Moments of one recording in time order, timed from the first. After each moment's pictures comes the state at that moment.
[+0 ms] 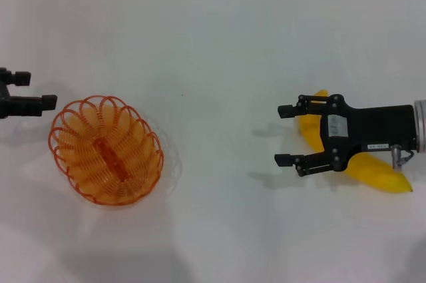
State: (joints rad) left arm -0.87 -1.94 2.86 -0.72 -0.10 1.63 -1.29; right arm 0.48 1.92 -1.15 -0.46 -1.64 -1.49 0.97
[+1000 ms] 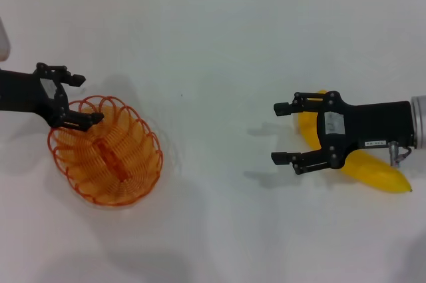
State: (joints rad) left arm -0.99 -2.03 2.86 -0.61 0.06 1.33 -0.97; right arm 0.49 1.92 -1.15 -0.46 -1.64 -1.51 0.98
